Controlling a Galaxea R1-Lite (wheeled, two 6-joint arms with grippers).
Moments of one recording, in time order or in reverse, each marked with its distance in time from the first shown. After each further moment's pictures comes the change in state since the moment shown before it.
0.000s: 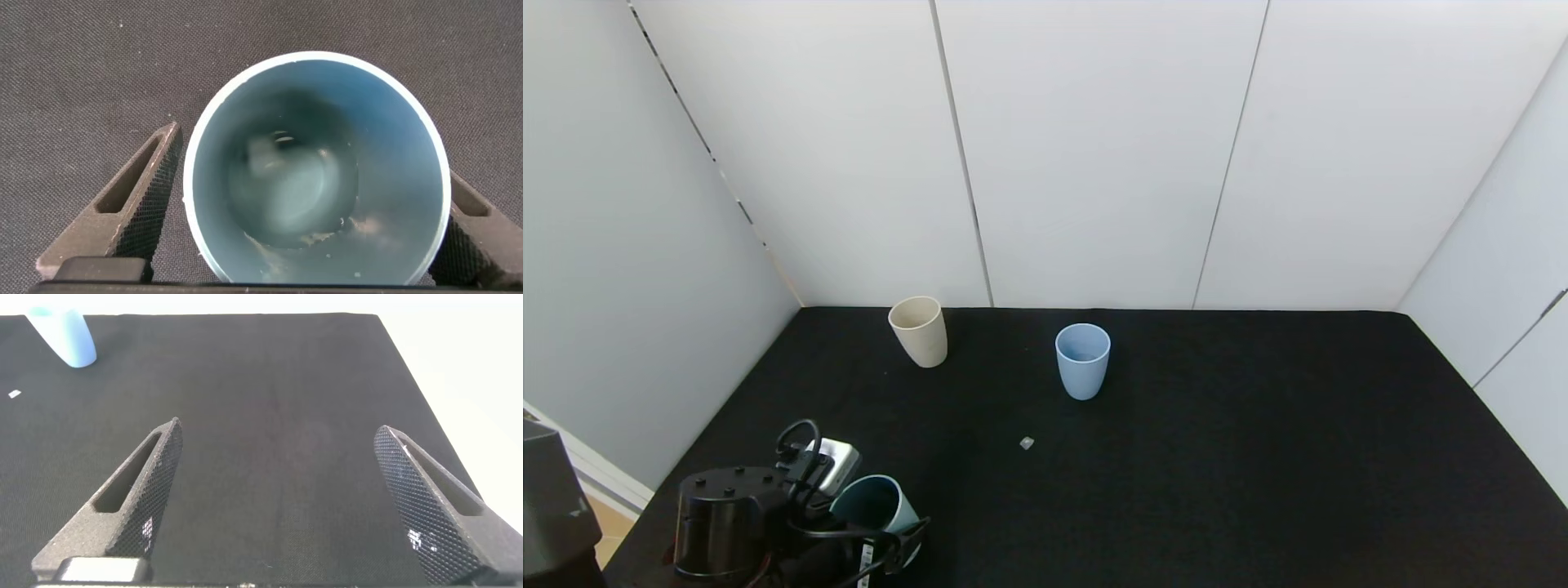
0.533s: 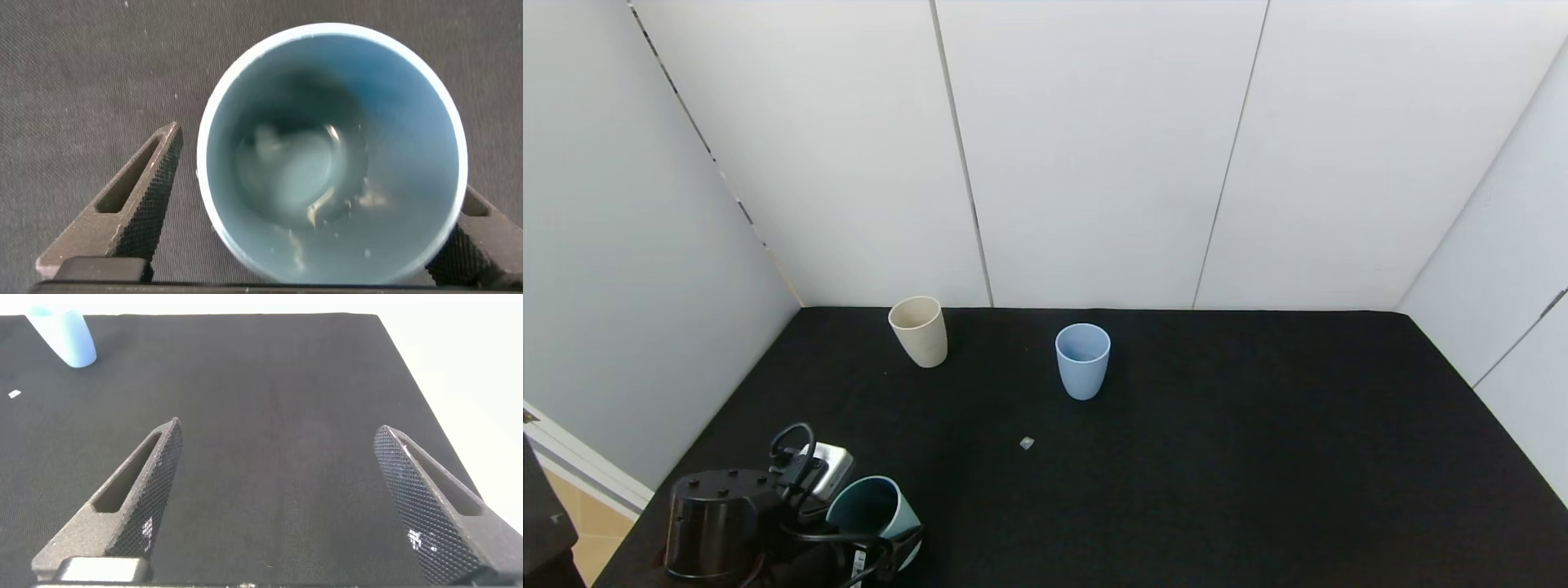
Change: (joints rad) left arm 0.014 -0.034 0.000 0.069 0.000 0.005; right arm 0.000 0.000 0.000 0.000 0.000 0.000
